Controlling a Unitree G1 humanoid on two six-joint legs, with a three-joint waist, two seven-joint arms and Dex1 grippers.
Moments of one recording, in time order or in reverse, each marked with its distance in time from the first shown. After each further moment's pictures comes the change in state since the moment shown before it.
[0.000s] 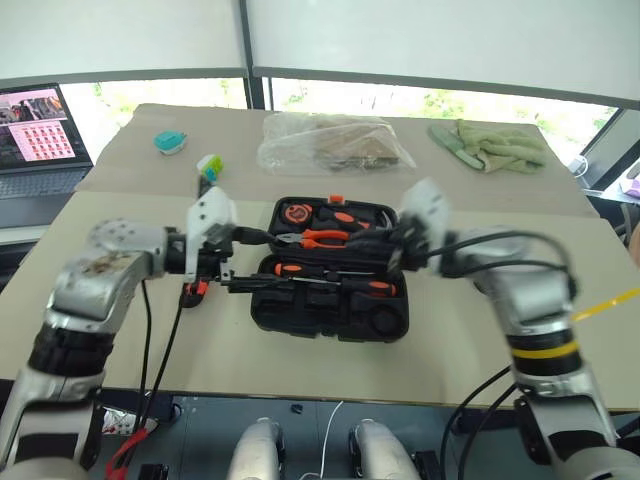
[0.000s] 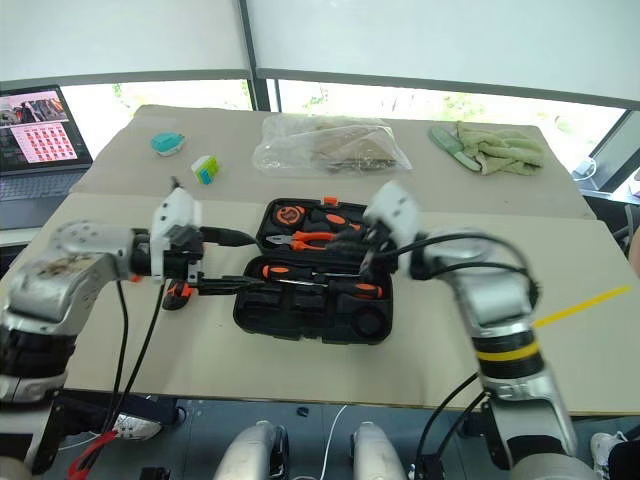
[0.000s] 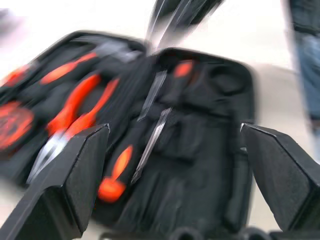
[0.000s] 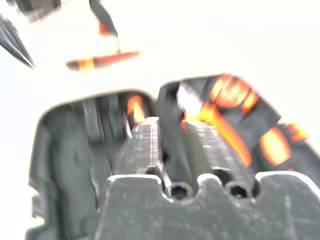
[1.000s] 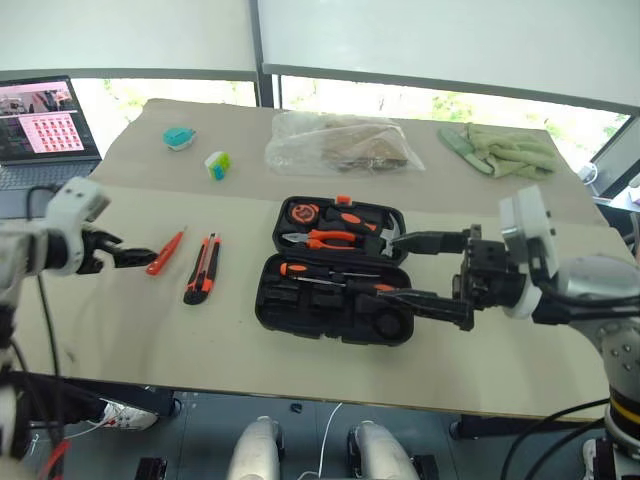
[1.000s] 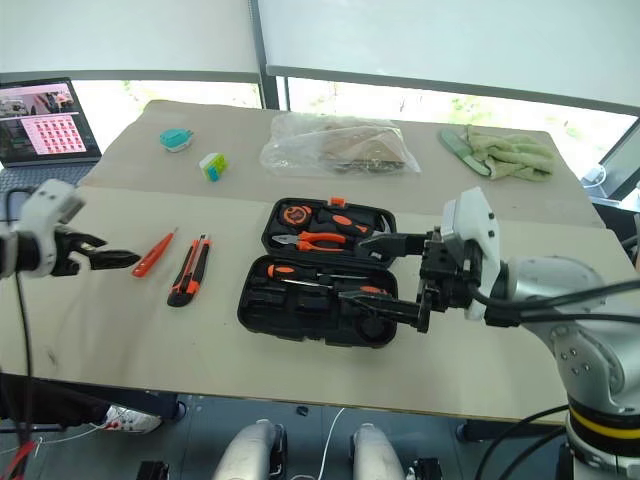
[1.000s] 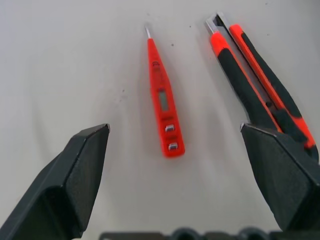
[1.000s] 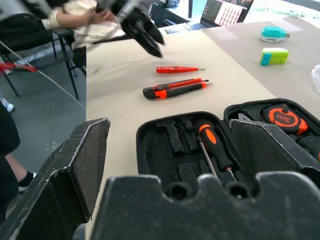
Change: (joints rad) left arm -0.486 0.187 -0.276 0.786 0.307 0.173 0.040; right arm 0.268 -0.145 -0.146 -0.329 0.433 0.091 -0.142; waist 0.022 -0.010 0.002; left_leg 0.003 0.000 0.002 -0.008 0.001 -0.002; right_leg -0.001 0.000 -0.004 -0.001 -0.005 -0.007
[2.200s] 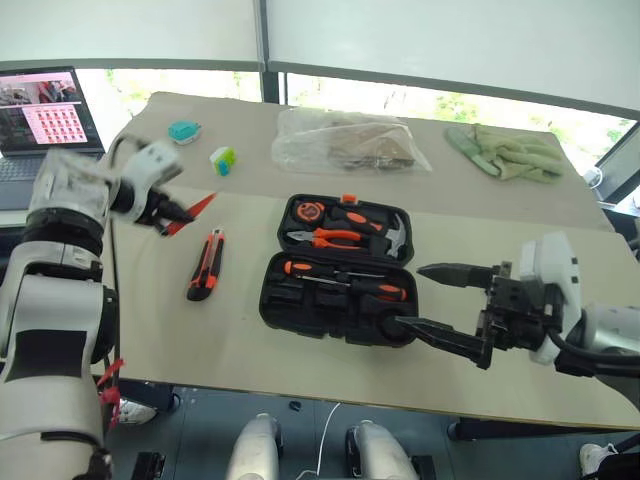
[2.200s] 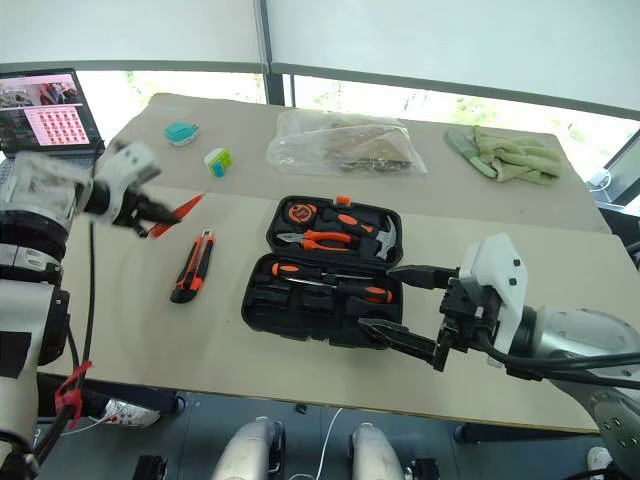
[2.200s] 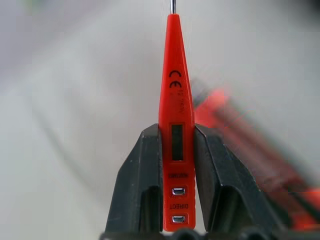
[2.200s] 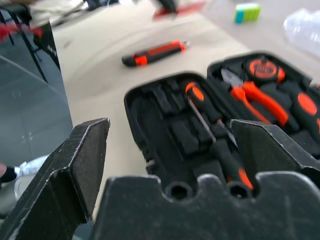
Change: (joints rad) left arm -0.382 -0.239 -0.106 0.264 0.272 -0.606 -0.378; right arm 0.327 -0.140 -0.171 -0.140 0.126 -0.044 -0.153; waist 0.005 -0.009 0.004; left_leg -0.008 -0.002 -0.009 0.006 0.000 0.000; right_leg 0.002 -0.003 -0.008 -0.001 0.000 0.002
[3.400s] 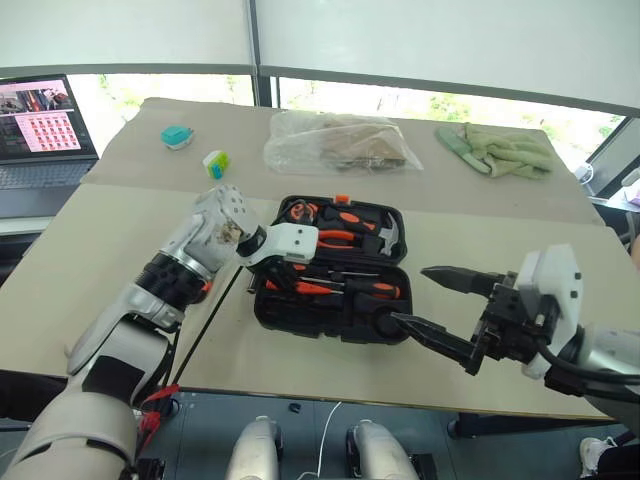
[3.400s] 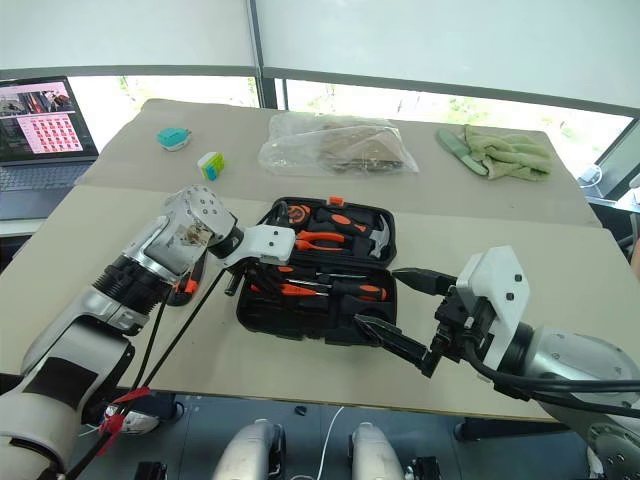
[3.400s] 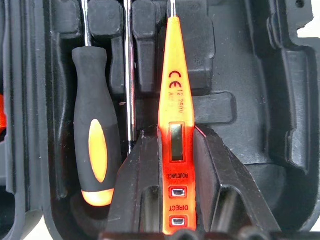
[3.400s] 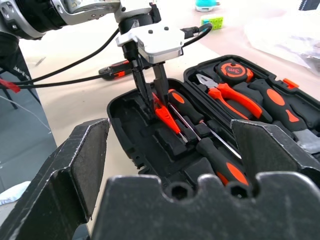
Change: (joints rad) left arm 0.217 -0.205 -0.309 -0.460 0.092 0.093 -0.142; right arm 0.081 0.024 0.005 -0.105 0.094 -0.046 -0.270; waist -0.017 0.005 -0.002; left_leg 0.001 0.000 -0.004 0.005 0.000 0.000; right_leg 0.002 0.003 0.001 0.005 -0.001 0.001
